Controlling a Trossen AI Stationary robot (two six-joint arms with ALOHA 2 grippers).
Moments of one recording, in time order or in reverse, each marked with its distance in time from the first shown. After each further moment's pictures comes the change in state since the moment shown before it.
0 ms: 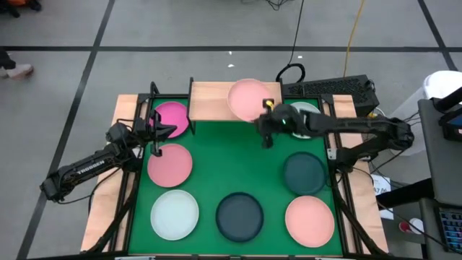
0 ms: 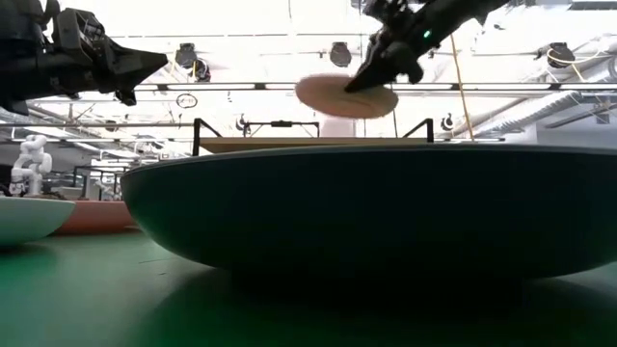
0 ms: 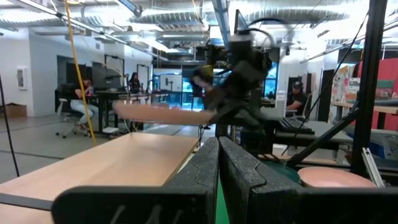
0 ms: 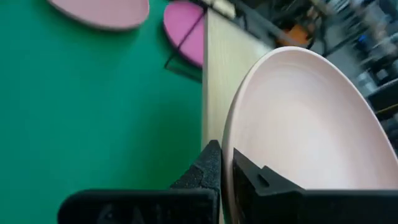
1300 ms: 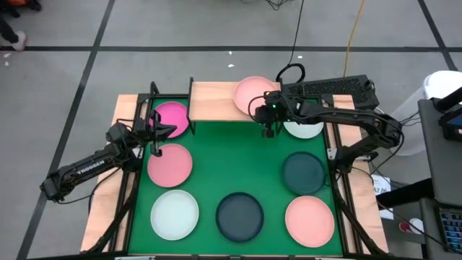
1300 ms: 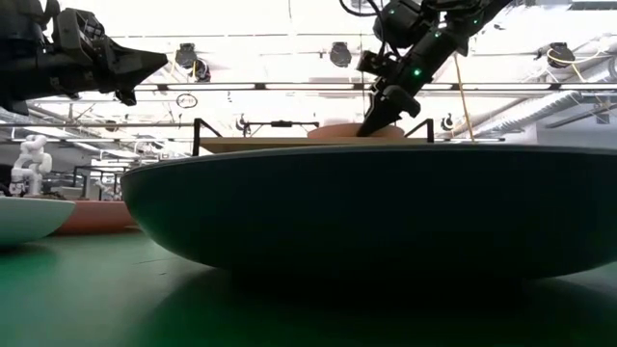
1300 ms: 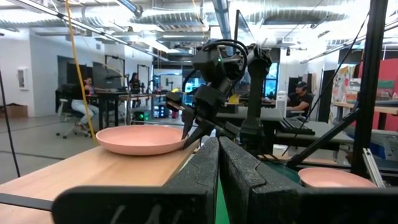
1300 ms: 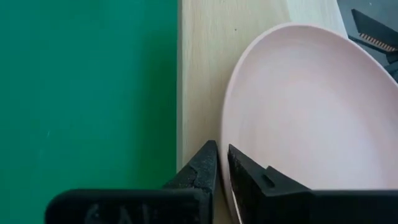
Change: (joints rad) left arm 0.000 0.000 0.000 0.000 -0.001 0.000; right arm -0.188 0.112 0.036 -0.147 -0.086 0.064
